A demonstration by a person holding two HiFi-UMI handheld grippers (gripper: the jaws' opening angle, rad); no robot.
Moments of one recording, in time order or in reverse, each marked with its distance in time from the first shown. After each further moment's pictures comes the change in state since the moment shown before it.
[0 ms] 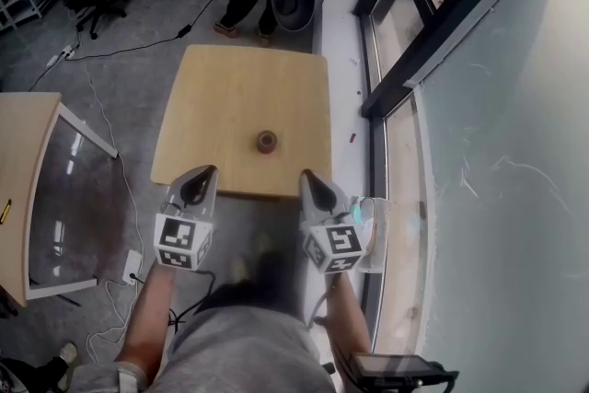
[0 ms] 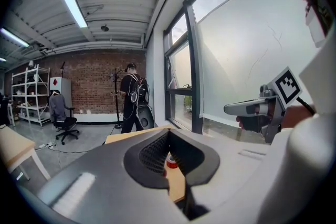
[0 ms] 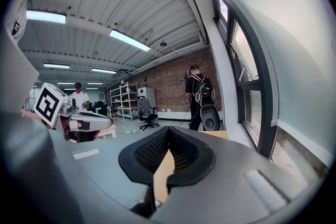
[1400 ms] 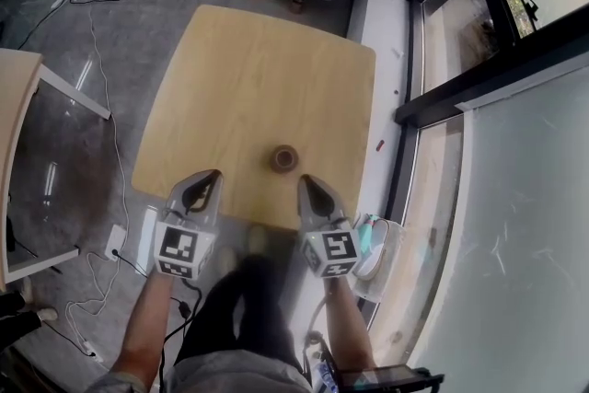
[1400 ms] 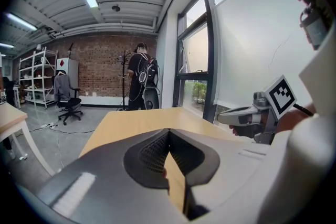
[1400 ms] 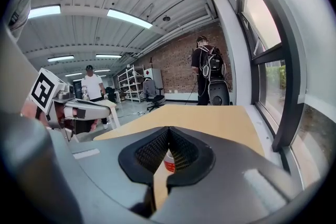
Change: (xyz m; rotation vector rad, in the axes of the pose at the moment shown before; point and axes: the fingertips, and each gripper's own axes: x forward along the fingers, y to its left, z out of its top) left arm 0.119 0.060 -0.126 -0.101 0.118 0.057; right arm 0.161 -0.048 -0.137 -0.008 0.215 0.107
